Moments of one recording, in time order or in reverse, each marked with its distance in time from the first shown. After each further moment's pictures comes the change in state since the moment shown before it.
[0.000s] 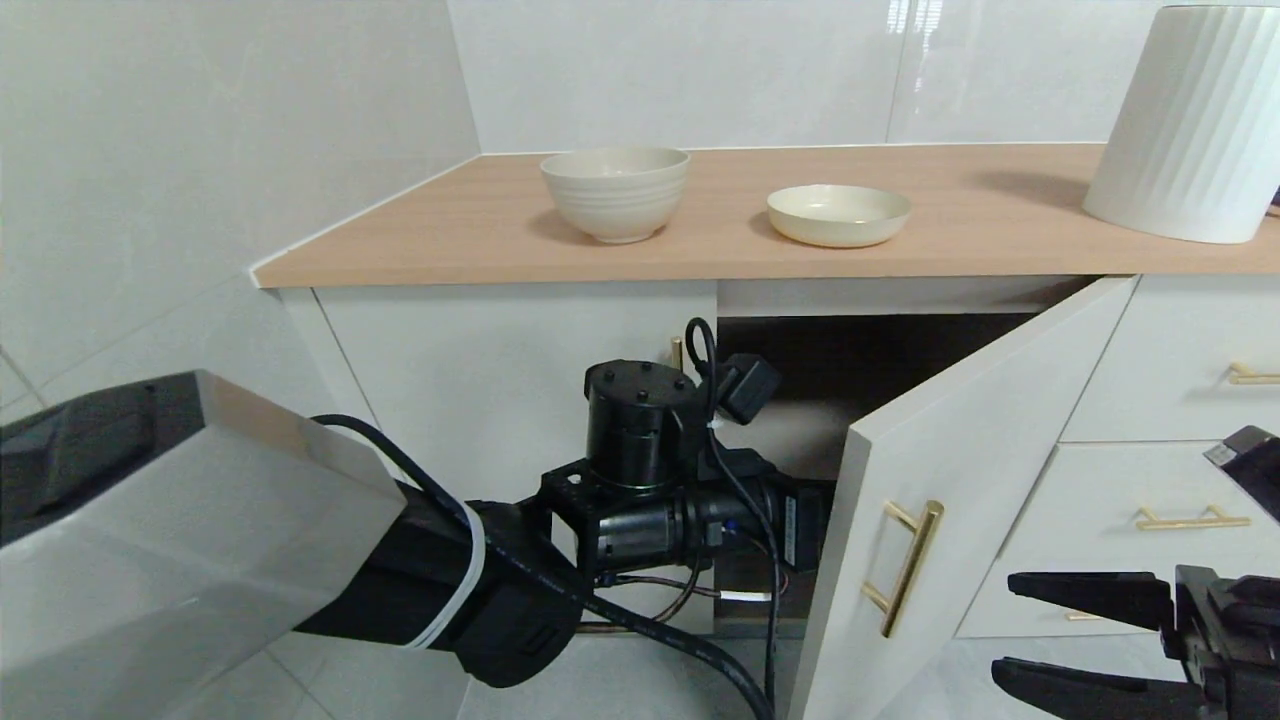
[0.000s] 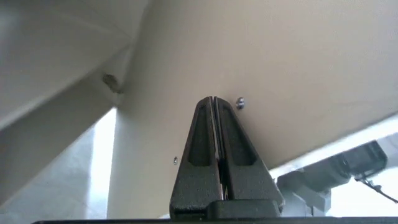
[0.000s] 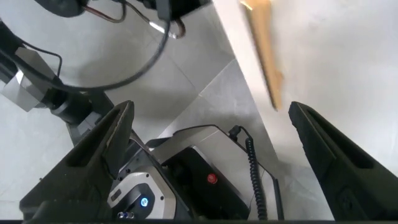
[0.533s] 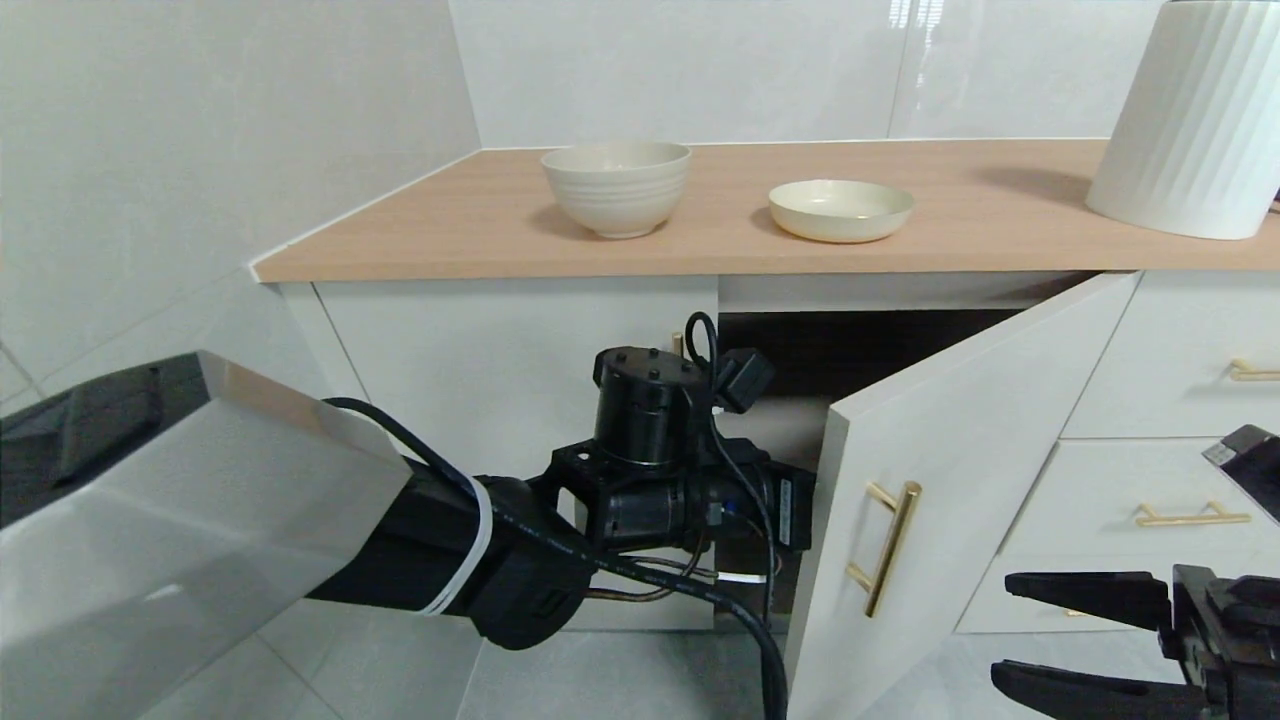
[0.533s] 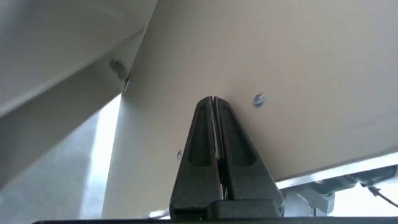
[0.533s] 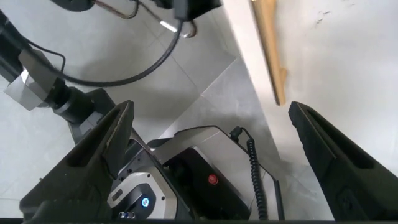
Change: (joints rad) left arm 0.005 0.011 -0.077 0.141 0.009 0.000; right arm 0.021 -0.007 -0.001 0.001 0.003 0.000
